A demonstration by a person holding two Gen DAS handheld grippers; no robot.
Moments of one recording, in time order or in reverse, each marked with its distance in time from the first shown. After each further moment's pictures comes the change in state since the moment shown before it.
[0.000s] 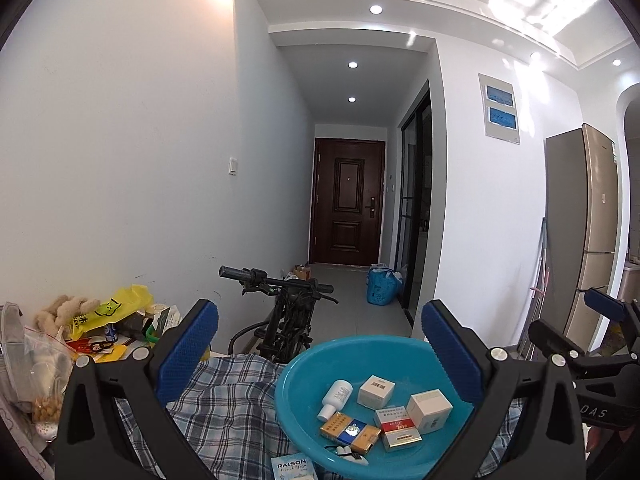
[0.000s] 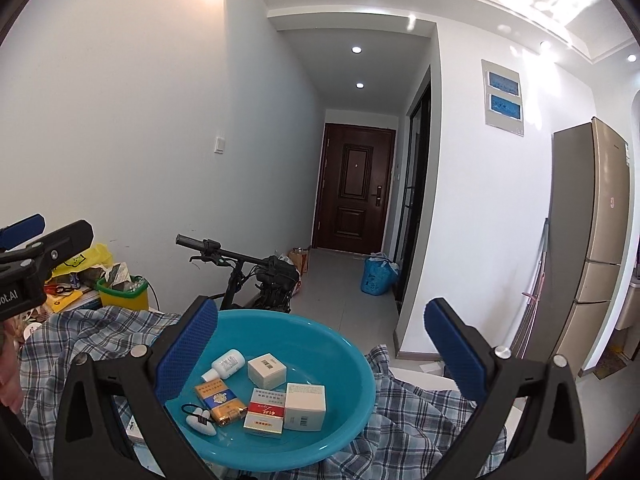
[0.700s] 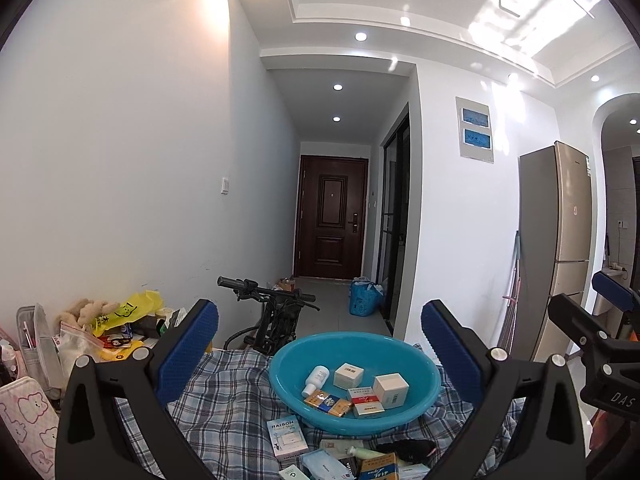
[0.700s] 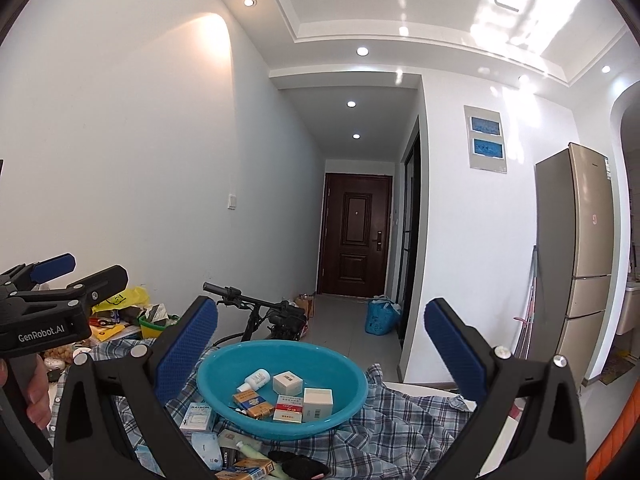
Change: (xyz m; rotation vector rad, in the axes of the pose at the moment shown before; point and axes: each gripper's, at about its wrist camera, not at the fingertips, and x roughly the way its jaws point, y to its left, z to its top) left arm -0.138 -0.011 0.016 -0.002 -0.066 -0.065; right arm -0.157 0.002 0.008 0.028 -0.181 0.006
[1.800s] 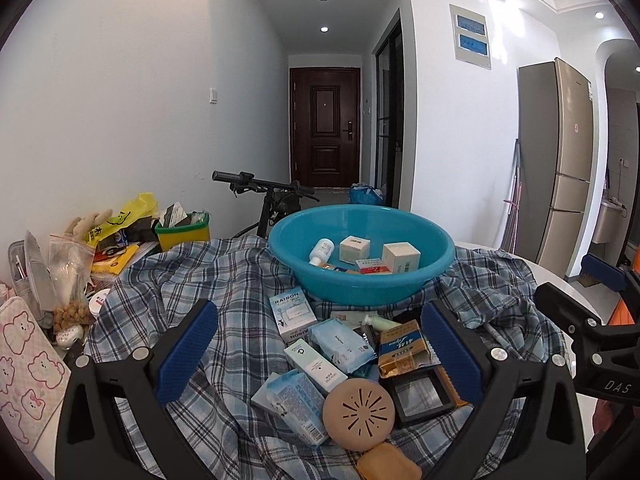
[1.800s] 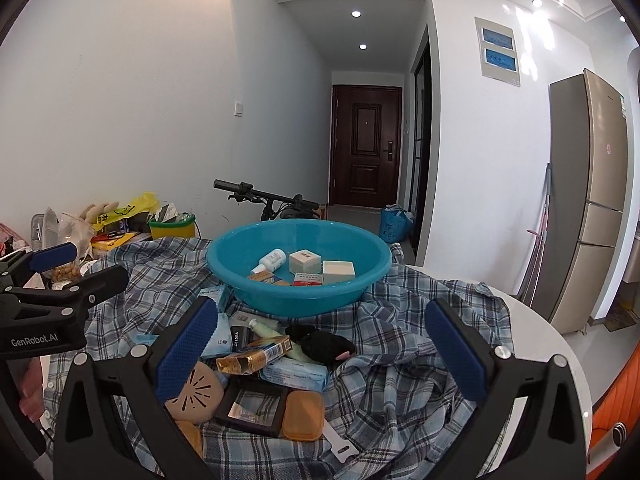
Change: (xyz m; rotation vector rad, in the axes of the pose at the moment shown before) left arm 0.017 0.003 -0.132 0.061 0.359 -0.004; right arm 0.000 0.012 -0.121 0.047 0.345 0.053
